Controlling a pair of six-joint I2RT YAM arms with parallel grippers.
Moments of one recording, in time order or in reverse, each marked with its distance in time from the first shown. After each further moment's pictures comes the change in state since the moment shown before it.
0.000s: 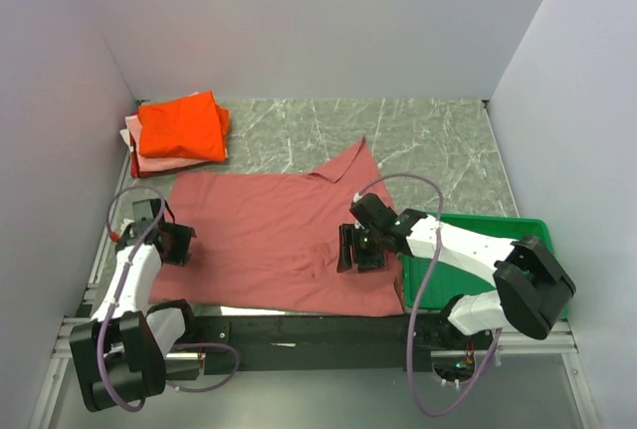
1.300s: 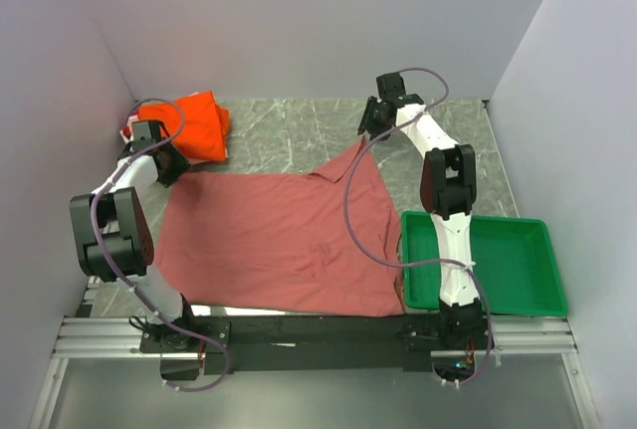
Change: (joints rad) left arm -0.042 0.721 0.694 0.203 0.002 0.582; right arm -0.551 1.038 1.426 -0.184 0.132 -0.201
